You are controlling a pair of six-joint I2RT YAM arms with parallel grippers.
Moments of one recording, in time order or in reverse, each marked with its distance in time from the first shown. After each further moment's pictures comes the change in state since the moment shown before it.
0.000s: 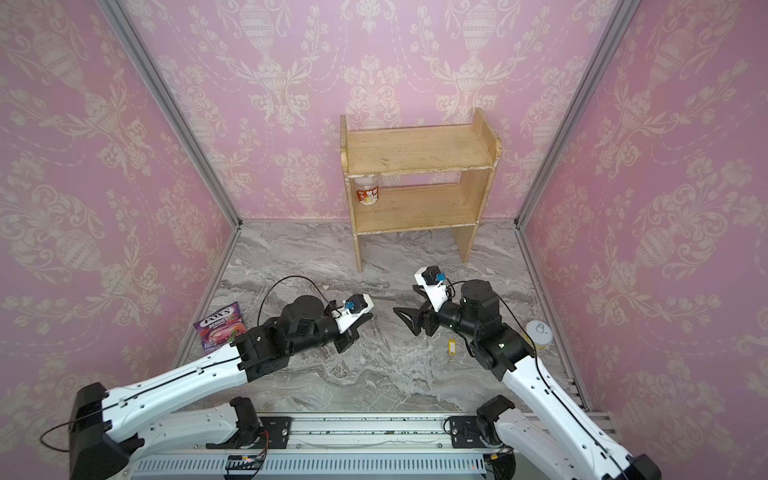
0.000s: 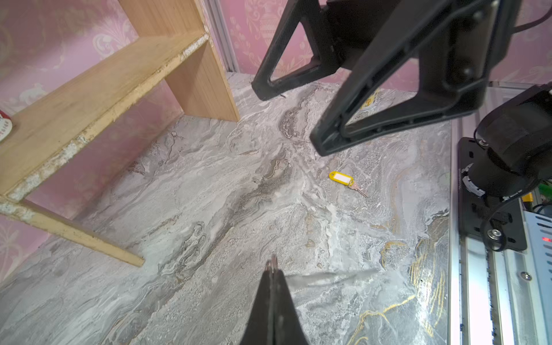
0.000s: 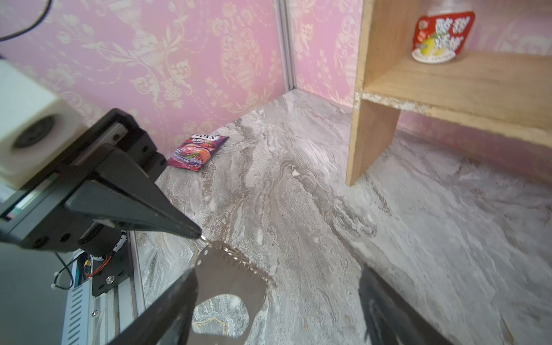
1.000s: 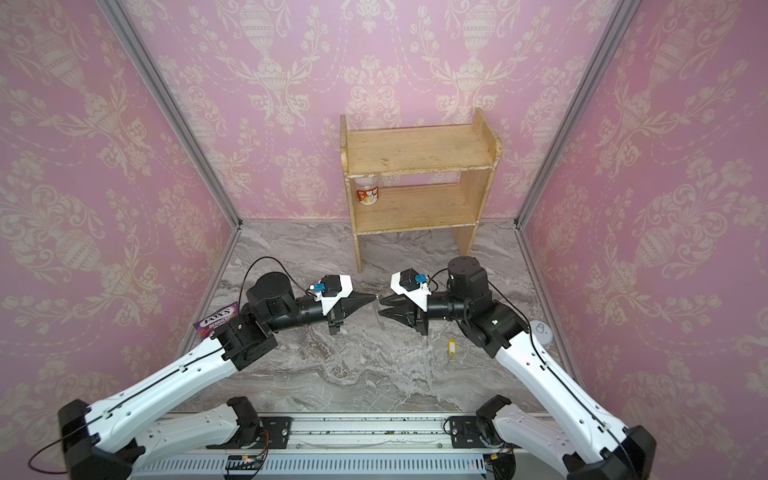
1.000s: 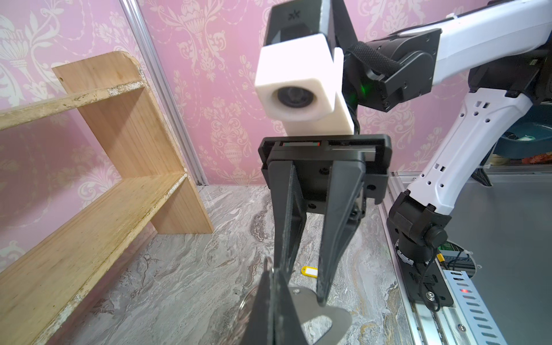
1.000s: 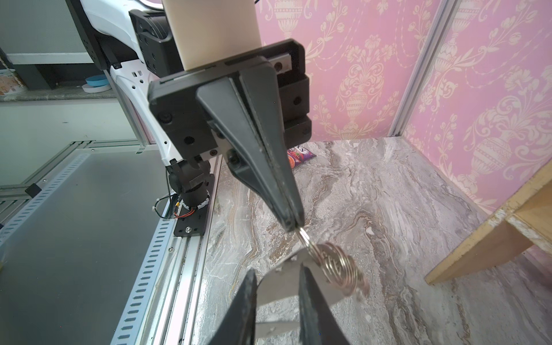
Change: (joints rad) left arm 0.145 -0.020 0.101 0.200 0.434 0.018; right arm 0.061 0.164 0.263 -0.162 -0.351 -0.298
